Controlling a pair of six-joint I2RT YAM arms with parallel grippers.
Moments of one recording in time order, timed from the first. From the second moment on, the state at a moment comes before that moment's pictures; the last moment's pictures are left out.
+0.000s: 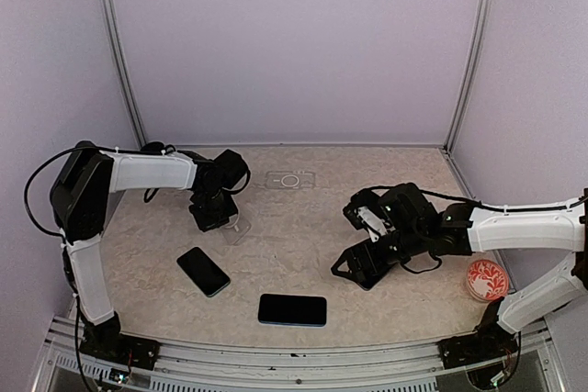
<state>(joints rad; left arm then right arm) -0.61 1.94 1.35 -0.75 -0.30 -1.10 0.89 1.33 0.75 -0.25 -0.22 0.36</state>
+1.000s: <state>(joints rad) -0.72 1.43 1.11 -0.48 -0.27 -1.02 1.20 1.42 0.77 -0.22 -0.05 0.07</state>
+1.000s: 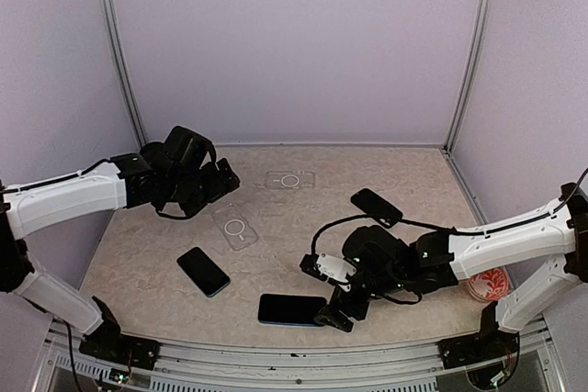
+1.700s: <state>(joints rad) -0.85 1.02 0.75 -0.24 -0.32 -0.76 1.21 1.59 0.68 0.21 -0.12 -0.29</state>
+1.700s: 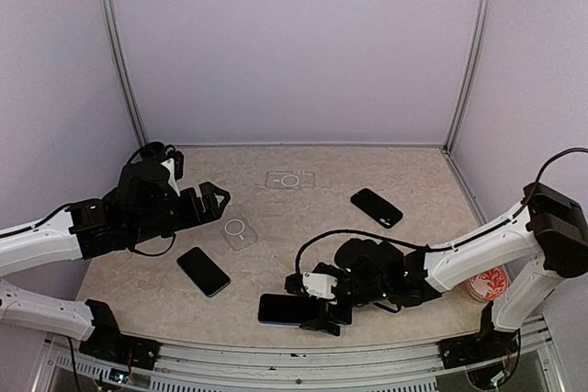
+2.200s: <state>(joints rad) -0.85 0.93 0.74 -0.22 -0.35 -0.69 1.11 1.66 0.57 0.44 -0.26 -0.27</state>
